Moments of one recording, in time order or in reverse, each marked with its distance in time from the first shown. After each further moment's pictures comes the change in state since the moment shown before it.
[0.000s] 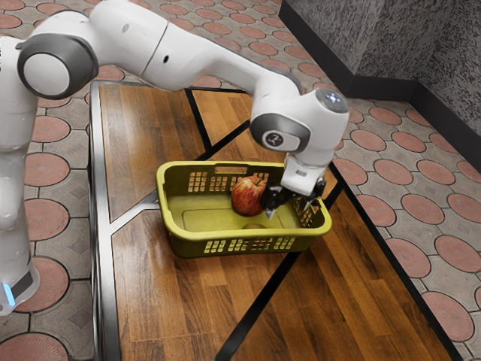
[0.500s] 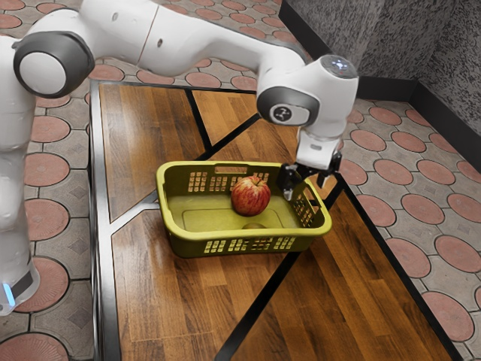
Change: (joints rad) arm 0.002 -0.013 -0.002 0.116 -0.008 -0.041 -0.053
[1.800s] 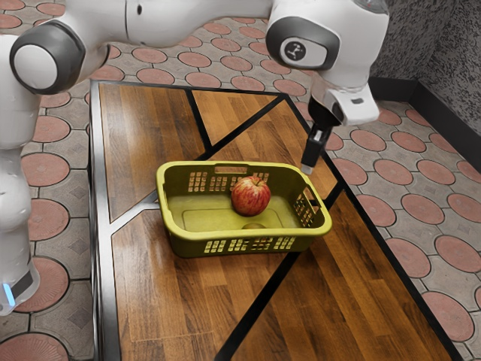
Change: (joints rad) arm 0.229 0.048 -0.423 0.347 0.110 -0.410 -0.775
